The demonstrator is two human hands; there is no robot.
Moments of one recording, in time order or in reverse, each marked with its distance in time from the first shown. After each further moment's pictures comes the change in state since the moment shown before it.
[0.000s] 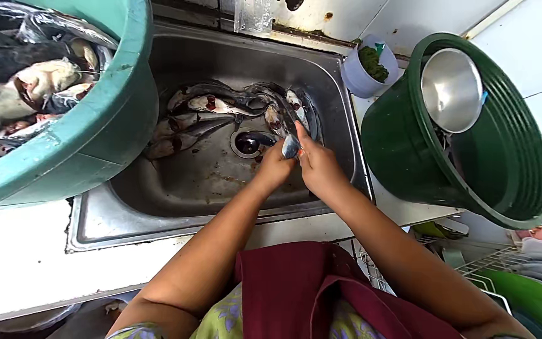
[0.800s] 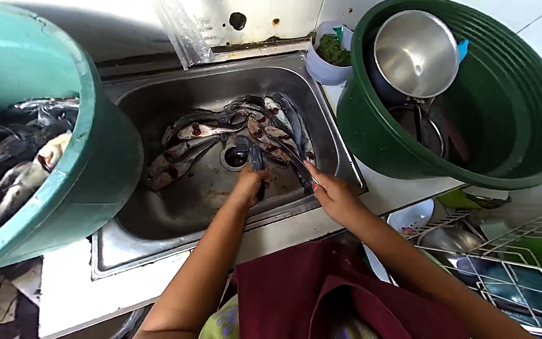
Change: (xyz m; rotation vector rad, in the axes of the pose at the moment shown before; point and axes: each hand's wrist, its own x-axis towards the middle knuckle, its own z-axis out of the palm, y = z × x) left_hand -0.018 0.016 0.013 -0.321 0.115 -0.560; right_hand -0.086 0.089 -0.014 0.234 -0.016 0.083
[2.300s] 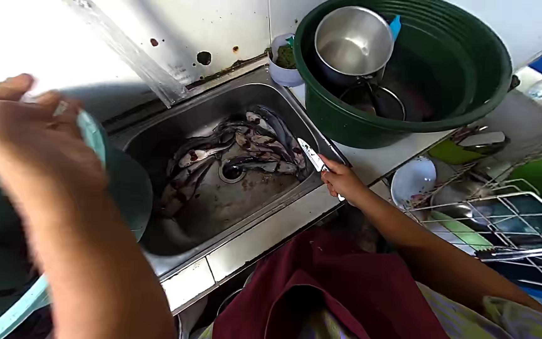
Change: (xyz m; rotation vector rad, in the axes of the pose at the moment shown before) left_hand -0.121 0.221 -0.078 0.140 0.320 1.006; right_hand -0.026 0.046 0.000 0.670 0.108 0.442
